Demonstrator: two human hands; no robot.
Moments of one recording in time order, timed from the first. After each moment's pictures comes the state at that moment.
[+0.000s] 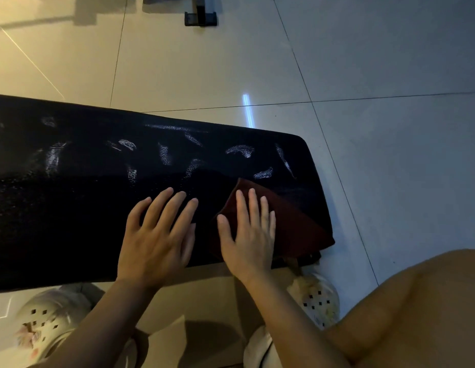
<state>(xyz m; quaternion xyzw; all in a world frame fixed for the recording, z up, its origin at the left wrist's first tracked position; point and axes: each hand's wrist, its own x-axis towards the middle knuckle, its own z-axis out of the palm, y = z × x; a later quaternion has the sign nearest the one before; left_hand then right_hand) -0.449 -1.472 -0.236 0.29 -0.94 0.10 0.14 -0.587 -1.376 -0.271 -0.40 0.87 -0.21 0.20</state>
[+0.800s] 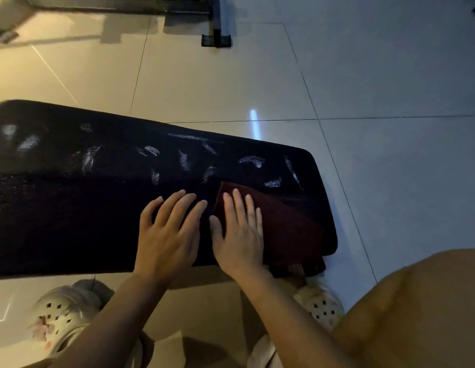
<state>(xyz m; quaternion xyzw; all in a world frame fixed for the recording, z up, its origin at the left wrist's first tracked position) -0.445 -1.471 -0.226 0.31 -0.93 0.06 0.18 -0.570 -1.399 -0.253 -0.48 0.84 -0.17 0.18</state>
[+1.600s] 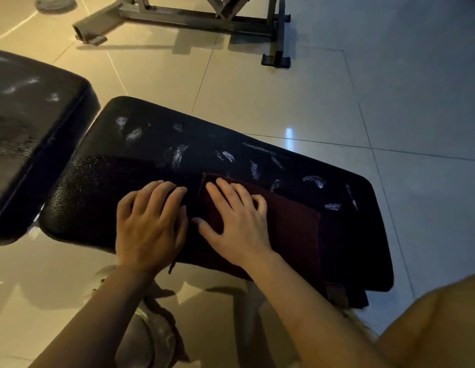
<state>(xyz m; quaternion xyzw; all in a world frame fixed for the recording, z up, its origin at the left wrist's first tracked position) -0.341 -1.522 -0.199 0.44 -0.86 0.15 0.22 -0.504 -1.475 -0.211 -0.66 0.72 -0.14 0.13</state>
